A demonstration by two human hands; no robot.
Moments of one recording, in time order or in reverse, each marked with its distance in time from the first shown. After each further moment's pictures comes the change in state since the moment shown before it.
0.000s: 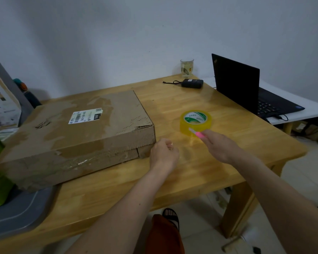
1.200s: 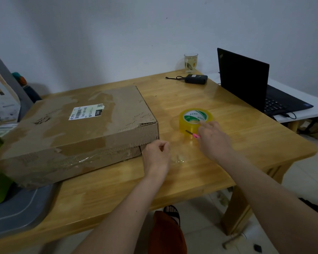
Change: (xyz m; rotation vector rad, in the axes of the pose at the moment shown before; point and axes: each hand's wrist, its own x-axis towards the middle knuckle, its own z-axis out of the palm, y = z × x) left_hand 0.000 -0.022 -0.005 -0.118 0.206 -0.006; right_hand 0.023 -0.024 0.023 -0.348 0.114 0.023
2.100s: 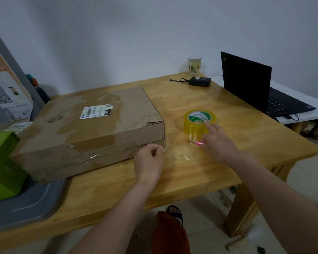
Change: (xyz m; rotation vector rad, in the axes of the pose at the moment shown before) left_hand -0.012 -0.019 -0.040 -0.017 -0.017 0.021; right_hand -0.013 0.007 -0.005 0.049 -0.166 -0.071
